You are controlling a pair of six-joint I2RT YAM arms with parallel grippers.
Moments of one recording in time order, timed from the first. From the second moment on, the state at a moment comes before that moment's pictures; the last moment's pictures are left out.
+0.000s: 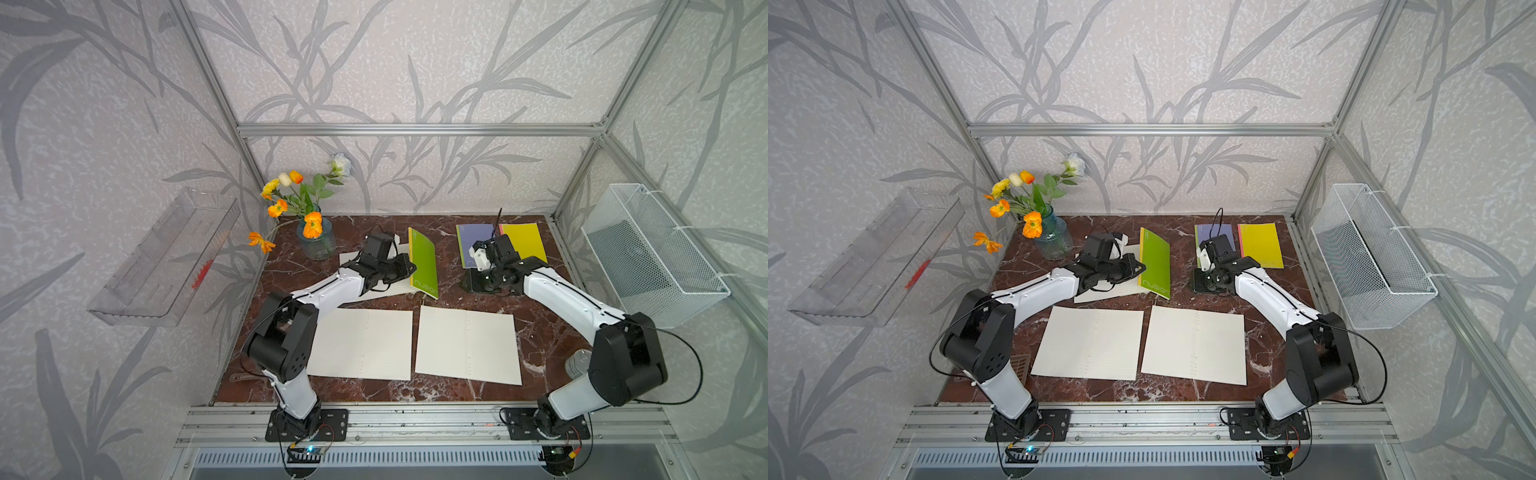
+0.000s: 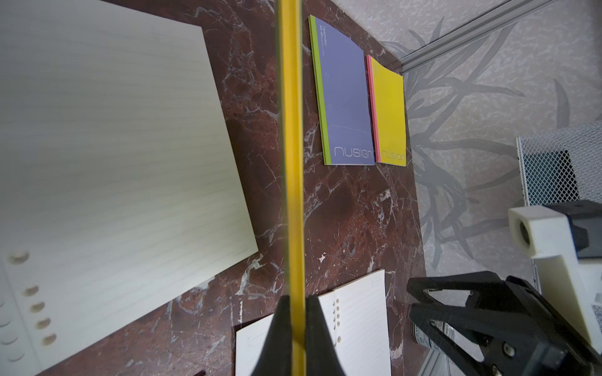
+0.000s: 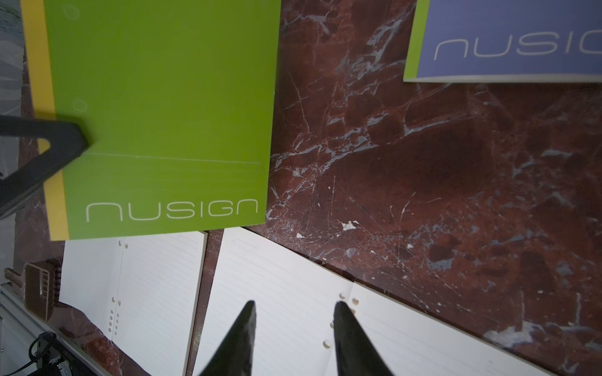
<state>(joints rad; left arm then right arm) -0.45 1.76 1.18 -0.09 0.39 -0.73 0.36 1.54 1.13 -0.63 -0.26 0.36</state>
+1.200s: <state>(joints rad) -0.35 2.36 1.81 -0.05 0.61 -0.81 0.28 1.61 1.24 -0.72 -0.29 0.34</state>
